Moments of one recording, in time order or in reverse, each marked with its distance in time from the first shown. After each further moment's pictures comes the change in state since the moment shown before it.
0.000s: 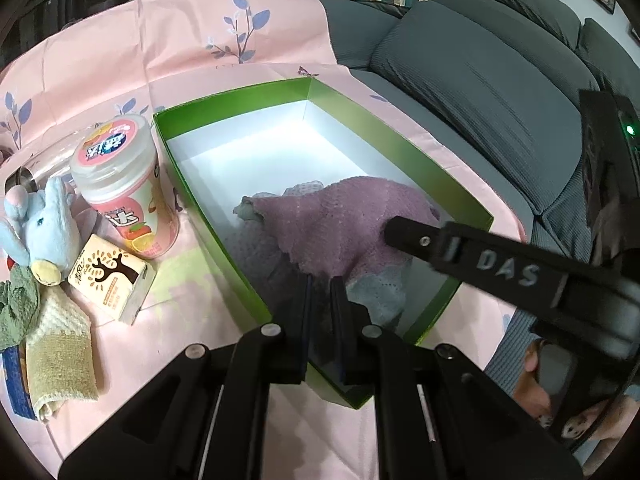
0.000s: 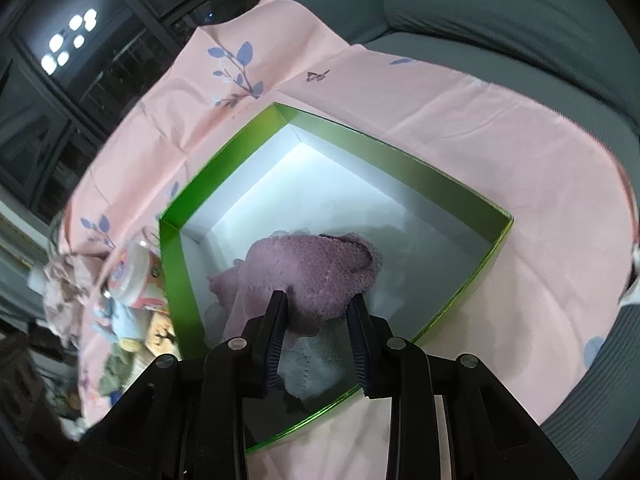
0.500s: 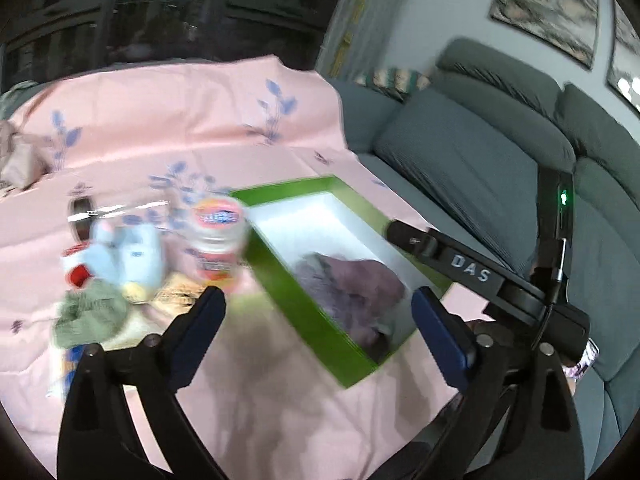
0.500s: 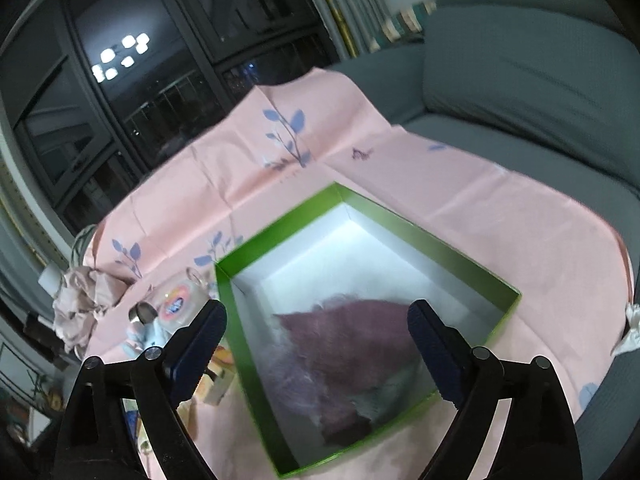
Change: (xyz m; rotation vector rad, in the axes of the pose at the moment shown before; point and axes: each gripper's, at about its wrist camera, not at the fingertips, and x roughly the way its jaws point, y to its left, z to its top) left arm -0.122 0.046 -0.020 -0.085 -0.294 -0.003; right arm -0.045 0.039 -0.004 -0.108 -0.274 0.067
